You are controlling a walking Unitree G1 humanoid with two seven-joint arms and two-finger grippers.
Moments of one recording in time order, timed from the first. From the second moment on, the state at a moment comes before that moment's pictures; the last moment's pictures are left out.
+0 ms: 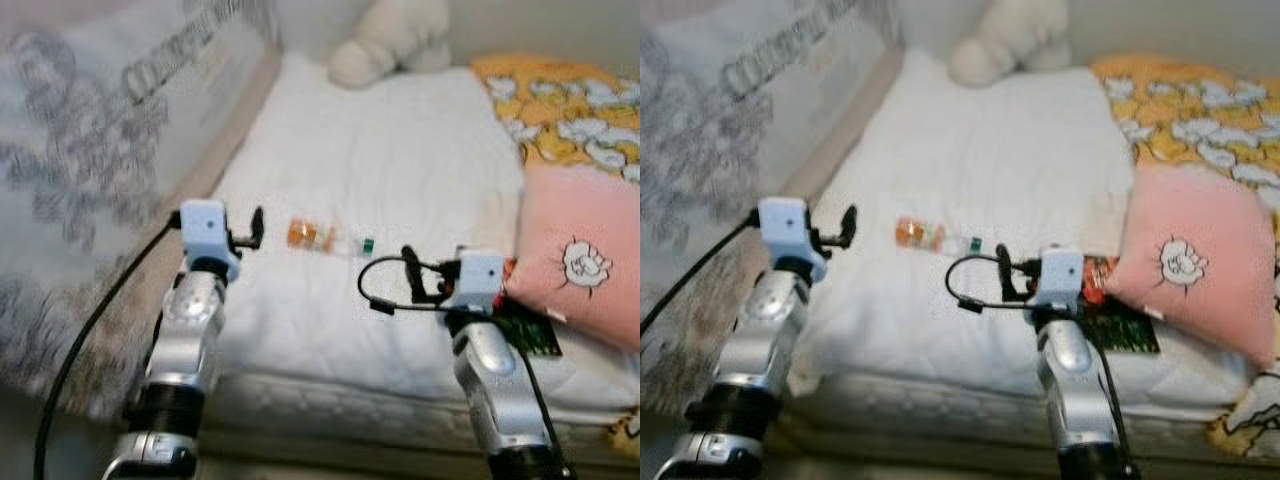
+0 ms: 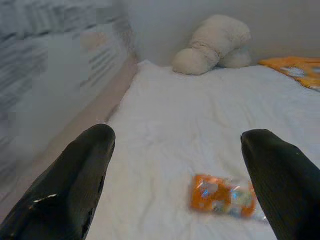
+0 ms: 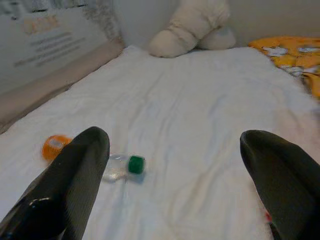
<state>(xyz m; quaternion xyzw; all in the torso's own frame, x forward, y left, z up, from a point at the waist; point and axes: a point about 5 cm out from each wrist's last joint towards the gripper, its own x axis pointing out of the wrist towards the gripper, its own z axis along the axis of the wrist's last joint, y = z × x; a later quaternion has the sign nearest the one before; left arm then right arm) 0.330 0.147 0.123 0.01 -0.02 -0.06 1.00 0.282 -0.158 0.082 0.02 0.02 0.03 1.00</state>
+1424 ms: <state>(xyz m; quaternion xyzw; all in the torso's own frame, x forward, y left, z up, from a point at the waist) 0.383 0.078 0.133 0.19 0.03 -0.21 0.96 0.167 -0.182 0.066 -0.01 0.10 -0.08 0.99</state>
